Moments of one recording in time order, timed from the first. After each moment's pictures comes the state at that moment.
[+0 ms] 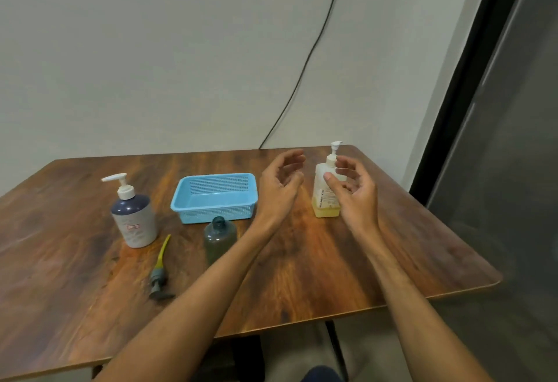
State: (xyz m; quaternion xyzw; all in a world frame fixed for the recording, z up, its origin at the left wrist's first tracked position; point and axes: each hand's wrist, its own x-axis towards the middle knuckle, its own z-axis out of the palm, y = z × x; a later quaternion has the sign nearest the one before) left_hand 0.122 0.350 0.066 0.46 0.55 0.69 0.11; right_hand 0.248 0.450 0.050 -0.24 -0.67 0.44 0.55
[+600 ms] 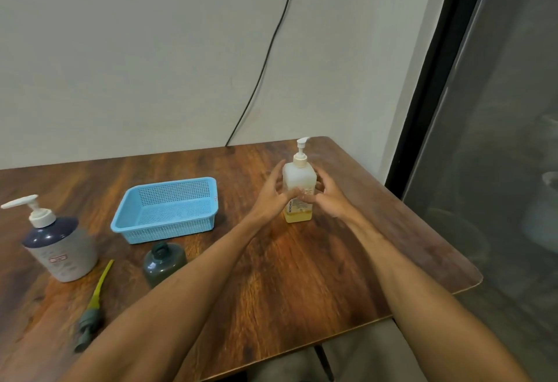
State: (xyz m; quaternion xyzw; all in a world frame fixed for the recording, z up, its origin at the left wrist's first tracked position) left_hand 0.096 0.479 0.002 0.50 0.62 0.55 0.27; right_hand 0.232 0.585 0.000 -0.29 -0.74 0.53 0.30
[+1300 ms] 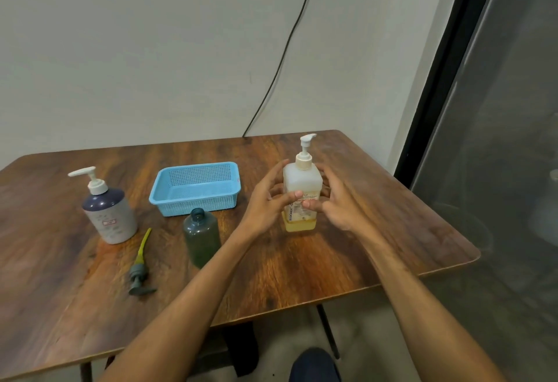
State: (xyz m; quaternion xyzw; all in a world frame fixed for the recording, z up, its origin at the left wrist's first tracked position) left_hand 0.119 0.358 0.018 0.51 0.56 0.61 0.24; right_hand 0.263 0.469 0.021 -0.22 -0.75 0.54 0.32
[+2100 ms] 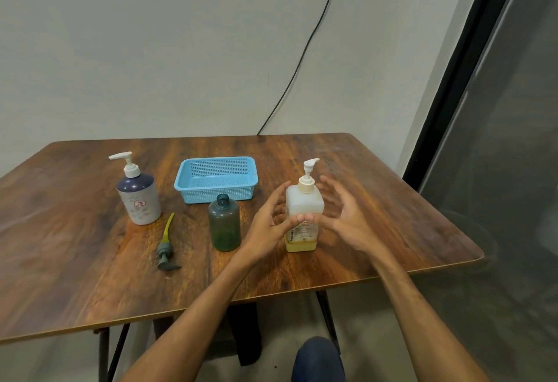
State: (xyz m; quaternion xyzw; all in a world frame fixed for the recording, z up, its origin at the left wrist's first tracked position) left_hand 0.124 0.295 -0.021 0.50 0.61 0.57 0.23; right_hand 0.283 0.411 0.013 -0.22 -0.77 0.50 0.32
